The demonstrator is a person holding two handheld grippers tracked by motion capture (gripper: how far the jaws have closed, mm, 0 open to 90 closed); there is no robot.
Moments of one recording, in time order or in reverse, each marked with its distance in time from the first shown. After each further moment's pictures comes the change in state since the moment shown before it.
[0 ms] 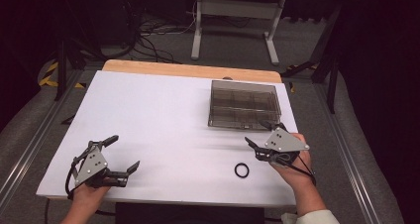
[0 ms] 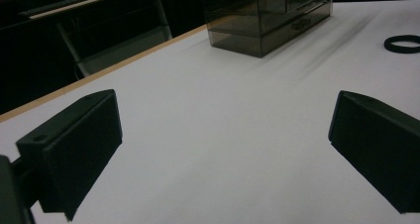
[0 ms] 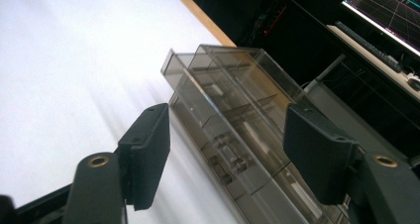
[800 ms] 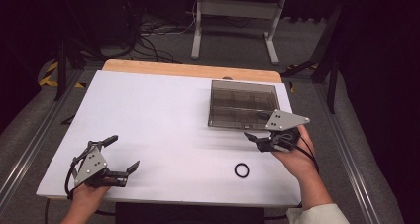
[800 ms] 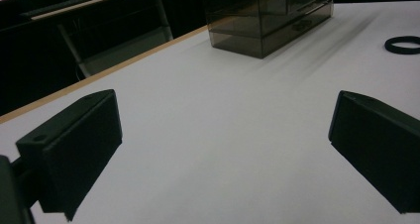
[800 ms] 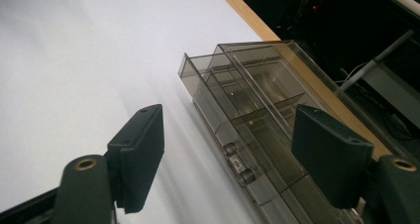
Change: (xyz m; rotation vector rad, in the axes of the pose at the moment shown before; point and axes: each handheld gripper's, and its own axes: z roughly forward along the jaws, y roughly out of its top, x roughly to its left) left arm 0.000 0.000 -0.001 -0.003 0.002 -0.010; right arm -0.034 0.021 0.014 0.103 0.186 0.044
